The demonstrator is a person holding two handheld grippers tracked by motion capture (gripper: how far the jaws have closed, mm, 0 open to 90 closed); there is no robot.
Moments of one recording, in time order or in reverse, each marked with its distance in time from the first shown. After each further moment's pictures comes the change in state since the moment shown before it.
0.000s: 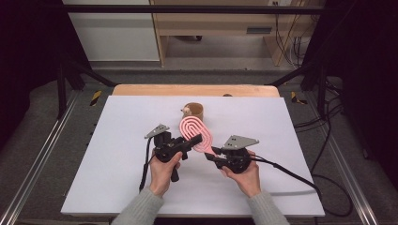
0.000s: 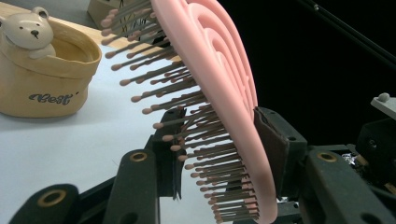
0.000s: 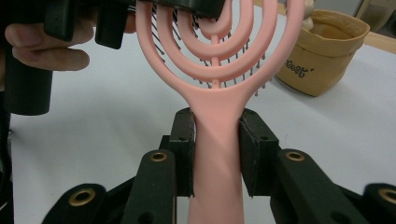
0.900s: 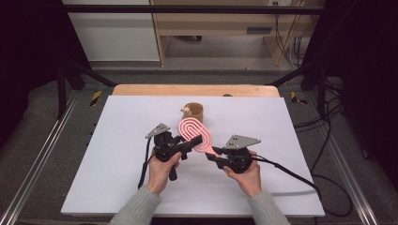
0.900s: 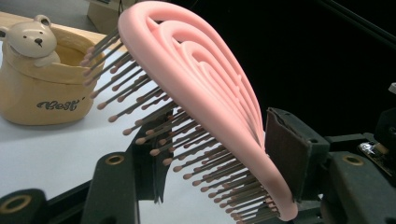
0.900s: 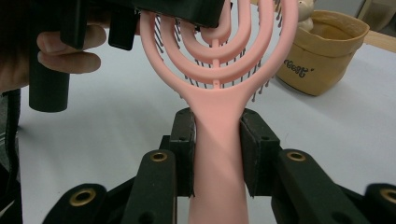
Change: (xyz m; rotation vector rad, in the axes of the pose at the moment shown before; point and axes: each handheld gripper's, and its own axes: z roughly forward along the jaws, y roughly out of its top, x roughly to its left) left arm 0.005 0.001 0.001 0.017 0.003 0.060; right arm -0.001 0.001 -0.004 -0.002 0.011 0.006
